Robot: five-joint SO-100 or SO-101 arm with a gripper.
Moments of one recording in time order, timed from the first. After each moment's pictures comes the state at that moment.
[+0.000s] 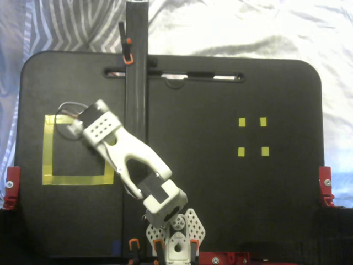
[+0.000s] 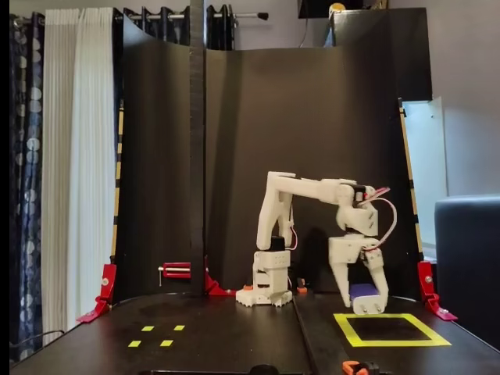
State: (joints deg) arm -43.1 78.0 89.0 77.1 -47.7
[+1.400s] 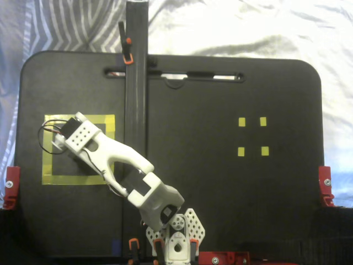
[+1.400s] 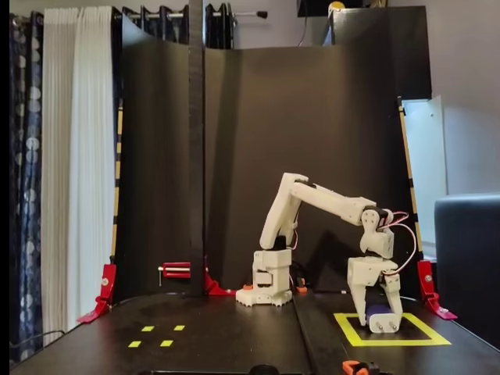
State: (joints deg) arm -49.4 64.8 88.7 71.4 -43.3
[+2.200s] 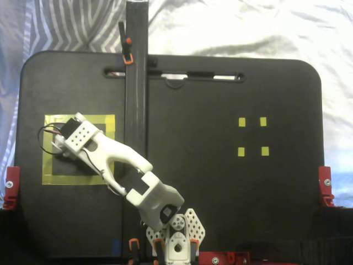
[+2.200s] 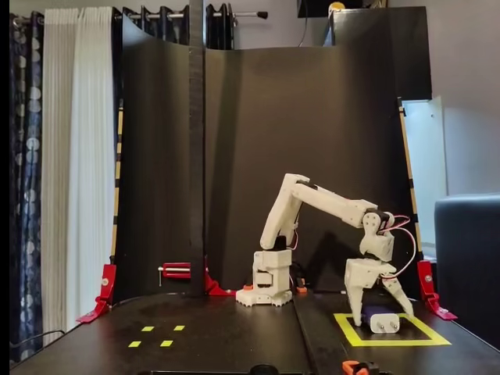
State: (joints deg) arm -49.5 65.4 88.5 74.4 -45.4
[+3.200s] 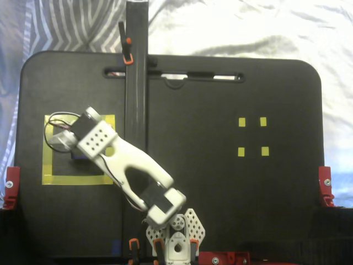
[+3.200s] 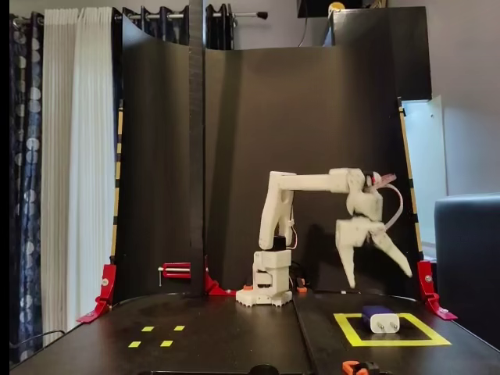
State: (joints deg) arm -46.3 86.0 81.3 92.5 -45.9
